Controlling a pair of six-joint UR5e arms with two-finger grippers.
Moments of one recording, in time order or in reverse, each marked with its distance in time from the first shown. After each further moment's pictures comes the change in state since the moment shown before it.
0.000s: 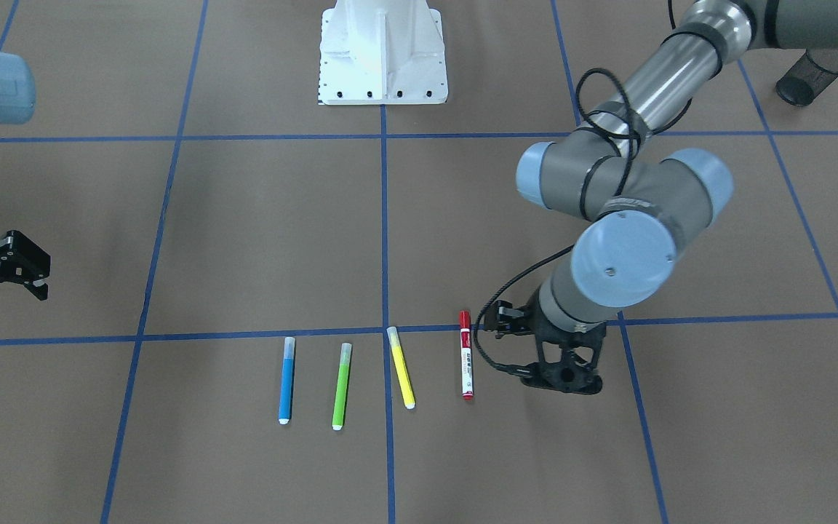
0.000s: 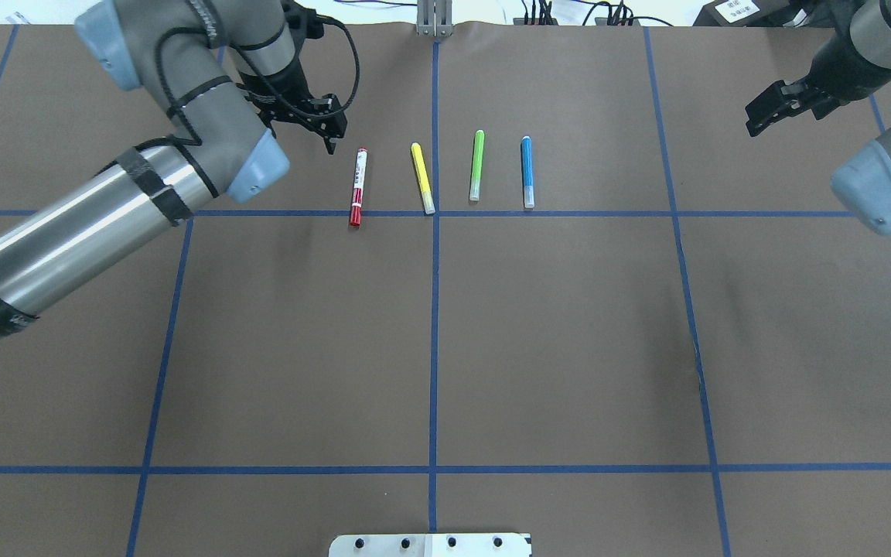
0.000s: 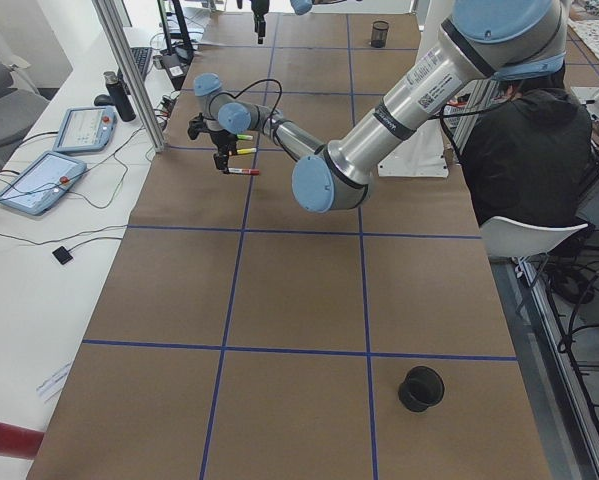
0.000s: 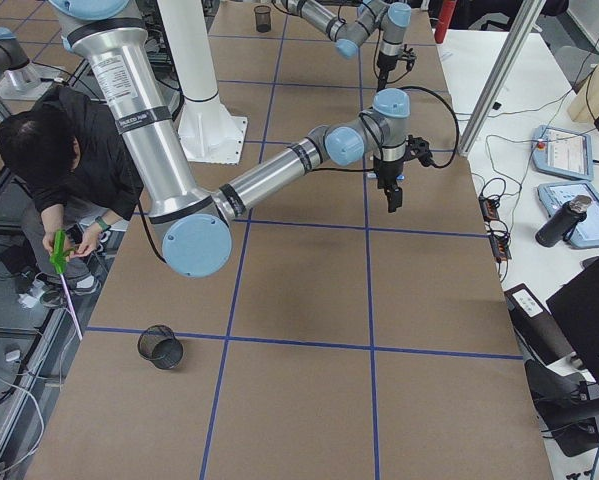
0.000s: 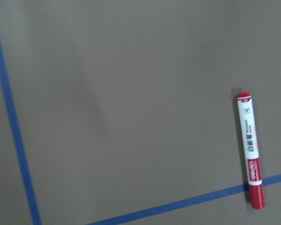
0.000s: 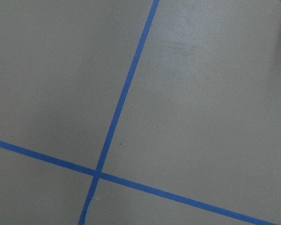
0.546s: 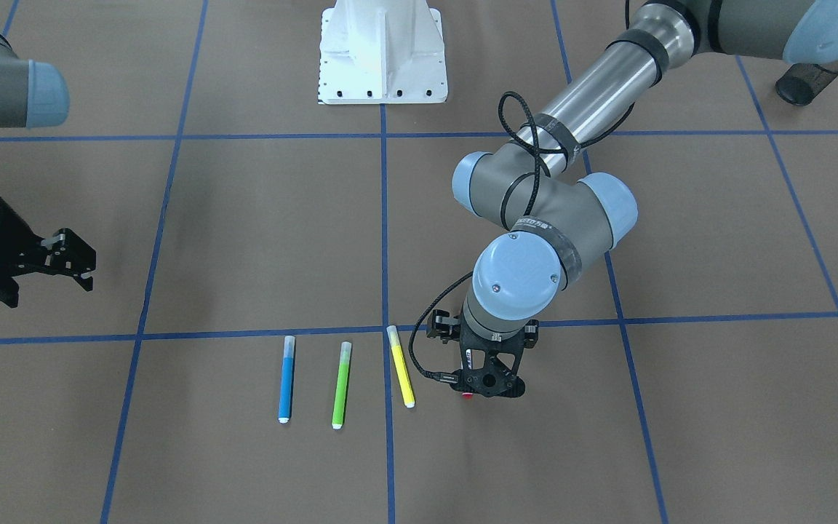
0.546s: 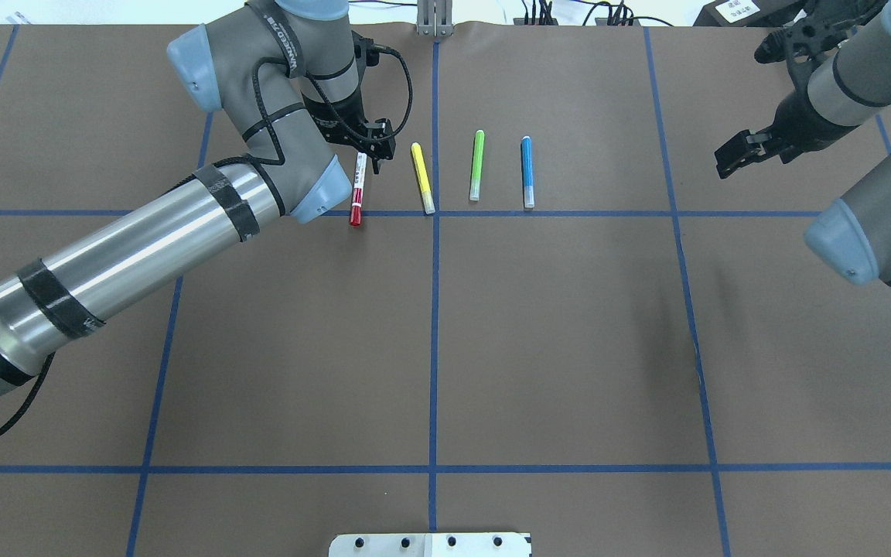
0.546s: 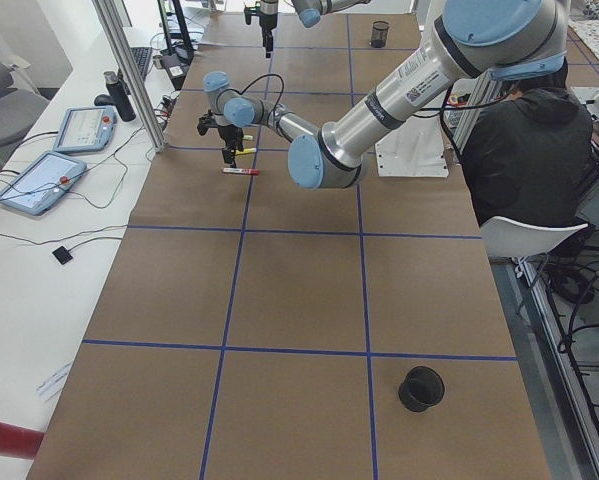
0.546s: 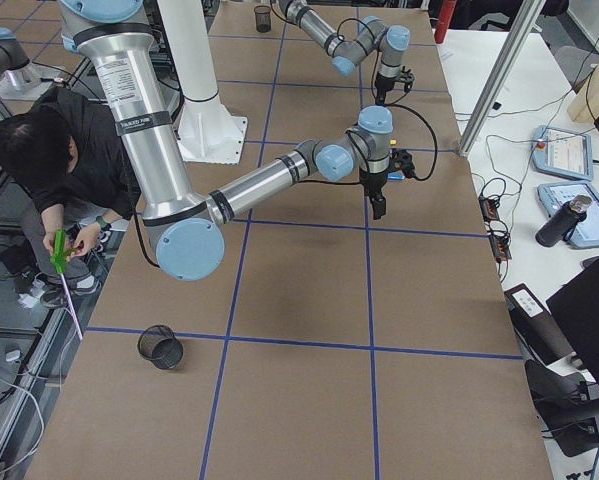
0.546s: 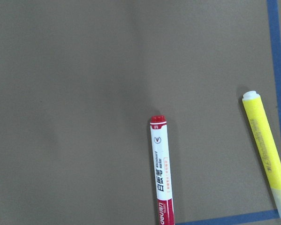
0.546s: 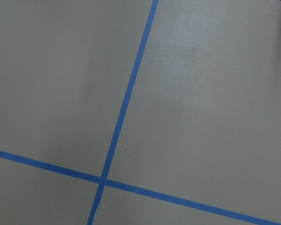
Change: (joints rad) left arm 0.066 -0.078 0.140 -0.071 0.050 -0.045; right arm -0.106 -0.018 -0.032 0.075 -0.025 0.104
